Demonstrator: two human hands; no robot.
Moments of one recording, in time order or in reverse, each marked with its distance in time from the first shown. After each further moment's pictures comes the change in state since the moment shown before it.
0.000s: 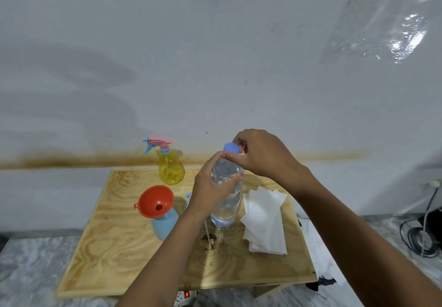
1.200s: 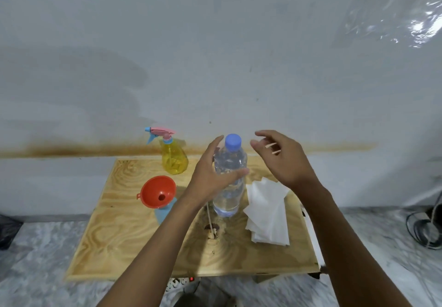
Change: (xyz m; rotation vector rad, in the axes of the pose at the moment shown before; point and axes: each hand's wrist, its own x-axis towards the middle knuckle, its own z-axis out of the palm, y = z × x) left_hand 0.006 0.005 -0.009 0.068 -0.072 -0.069; right_hand -0.038 0.038 0.026 0.581 0.157 0.294
